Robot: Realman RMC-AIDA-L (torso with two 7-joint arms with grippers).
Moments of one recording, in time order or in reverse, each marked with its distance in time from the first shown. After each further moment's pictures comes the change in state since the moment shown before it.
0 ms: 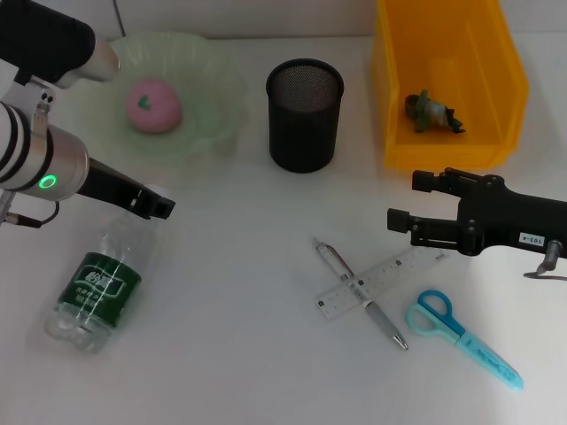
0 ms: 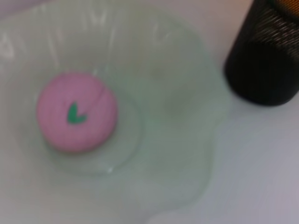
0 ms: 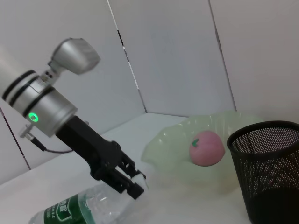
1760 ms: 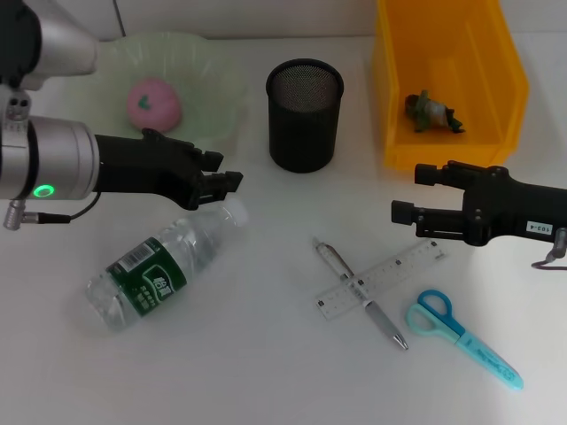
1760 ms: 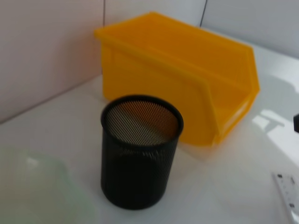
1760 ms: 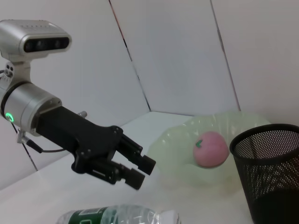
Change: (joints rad) left arm 0.140 -0.002 -0.098 0.030 -0.533 -0.015 0.507; right arm 0.012 -0.017 0.000 -0.038 -0.015 -0.022 0.078
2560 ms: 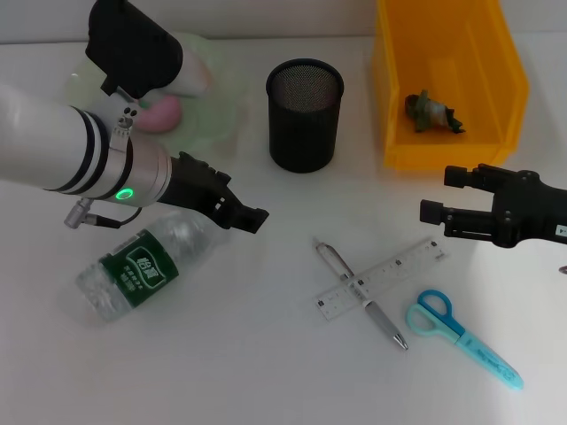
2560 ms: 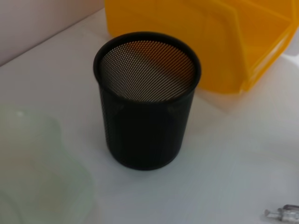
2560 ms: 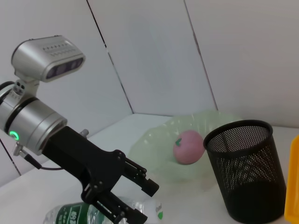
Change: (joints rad) left arm -0.151 -0.004 0.289 -0.044 0.365 -0.116 -0.397; right arm -0.034 -0.017 0.045 -0.006 -0.007 -0.013 0.010
